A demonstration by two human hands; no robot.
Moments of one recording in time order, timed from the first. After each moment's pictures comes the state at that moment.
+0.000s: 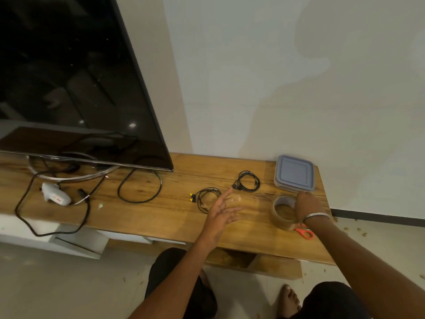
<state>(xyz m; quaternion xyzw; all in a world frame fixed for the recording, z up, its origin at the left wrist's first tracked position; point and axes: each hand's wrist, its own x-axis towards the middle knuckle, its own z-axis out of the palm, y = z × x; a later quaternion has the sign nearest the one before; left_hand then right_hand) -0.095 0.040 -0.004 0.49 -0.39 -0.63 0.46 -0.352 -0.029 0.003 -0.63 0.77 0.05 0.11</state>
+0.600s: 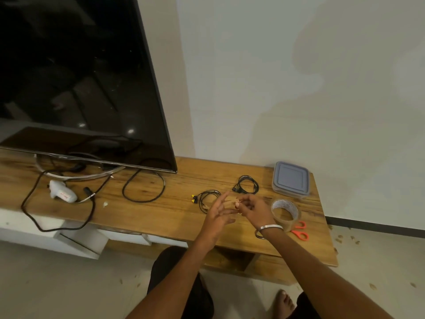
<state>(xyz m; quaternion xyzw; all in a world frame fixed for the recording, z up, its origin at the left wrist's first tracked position) -0.088 0.054 0.008 0.52 -0.41 -0.60 0.44 -0.230 0.018 0.026 -0.60 0.60 -0.30 0.44</state>
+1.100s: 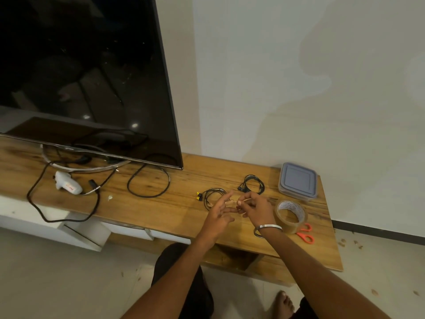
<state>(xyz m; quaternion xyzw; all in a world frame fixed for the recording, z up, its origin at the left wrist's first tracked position) -0.072 0.054 0.000 0.54 -0.46 -0.57 0.42 -0.215 0.015 0.022 -0.57 0.61 -0.32 0.44</state>
